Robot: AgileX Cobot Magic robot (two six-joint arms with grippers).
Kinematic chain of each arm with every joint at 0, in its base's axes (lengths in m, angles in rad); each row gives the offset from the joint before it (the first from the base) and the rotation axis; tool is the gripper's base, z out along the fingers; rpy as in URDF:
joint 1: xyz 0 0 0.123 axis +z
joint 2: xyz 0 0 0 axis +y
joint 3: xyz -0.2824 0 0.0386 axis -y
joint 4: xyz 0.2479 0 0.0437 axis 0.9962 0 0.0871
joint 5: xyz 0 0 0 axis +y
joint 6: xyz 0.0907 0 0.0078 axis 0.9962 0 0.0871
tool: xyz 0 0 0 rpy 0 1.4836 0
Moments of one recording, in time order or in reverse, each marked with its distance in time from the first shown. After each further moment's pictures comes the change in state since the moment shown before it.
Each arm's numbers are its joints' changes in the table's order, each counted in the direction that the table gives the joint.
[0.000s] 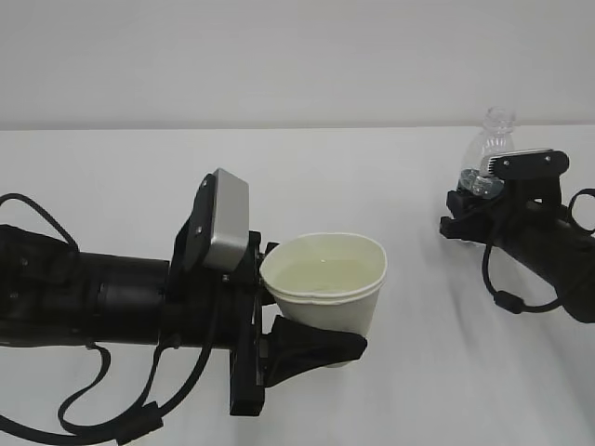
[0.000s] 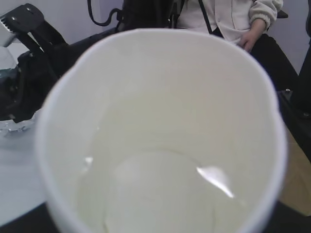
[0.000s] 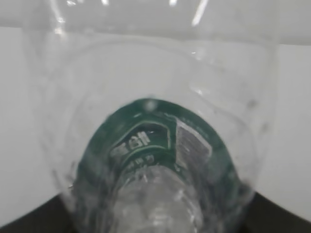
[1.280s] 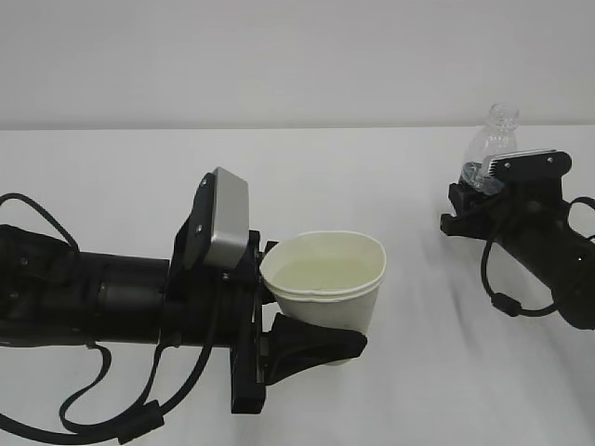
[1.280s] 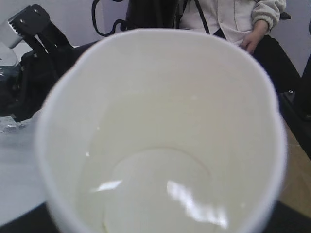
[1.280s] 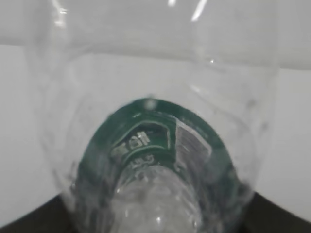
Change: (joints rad) left arm 0.000 0.000 0.000 -0.008 0.001 0.000; right arm 0.000 0.037 0.000 0.019 -0.114 -0.035
